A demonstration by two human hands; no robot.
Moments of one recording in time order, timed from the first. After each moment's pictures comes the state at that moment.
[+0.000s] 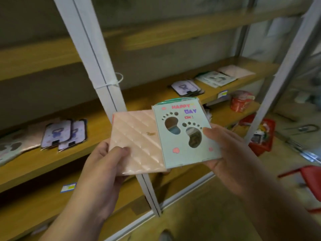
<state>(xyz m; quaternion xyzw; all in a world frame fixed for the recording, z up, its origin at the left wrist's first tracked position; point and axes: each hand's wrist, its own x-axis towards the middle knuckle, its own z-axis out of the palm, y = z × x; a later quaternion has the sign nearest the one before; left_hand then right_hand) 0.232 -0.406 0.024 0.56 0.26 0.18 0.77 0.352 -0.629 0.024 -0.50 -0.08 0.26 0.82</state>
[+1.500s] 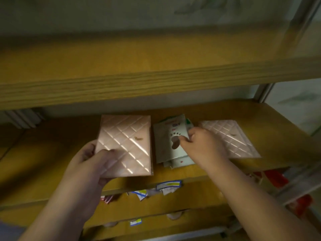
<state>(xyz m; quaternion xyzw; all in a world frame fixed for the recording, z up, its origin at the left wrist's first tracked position) 0.668 -0.530 0.013 0.54 0.33 0.32 0.71 0.901 -0.663 -0.022 -0.91 -0.33 0.01 0.26</state>
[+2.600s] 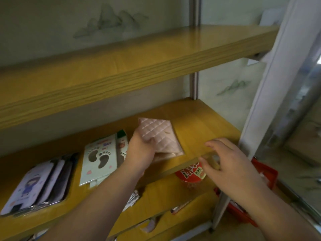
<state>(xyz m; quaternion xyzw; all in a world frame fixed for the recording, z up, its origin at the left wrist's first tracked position) 0.925 -0.669 -0.024 0.82 0.26 0.21 0.47 0.972 -0.904 -0.017 -0.90 -0.31 -0.05 0.29</state>
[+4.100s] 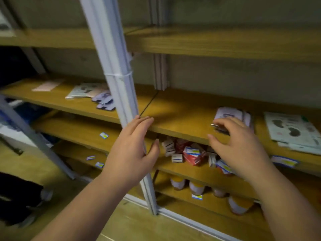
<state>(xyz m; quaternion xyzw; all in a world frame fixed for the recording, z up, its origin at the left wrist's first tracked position) 0.407 -0.543 0.017 0.85 0.41 0.32 0.09 0.655 -0.625 0.009 -0.75 -0.56 -0.01 0.34</state>
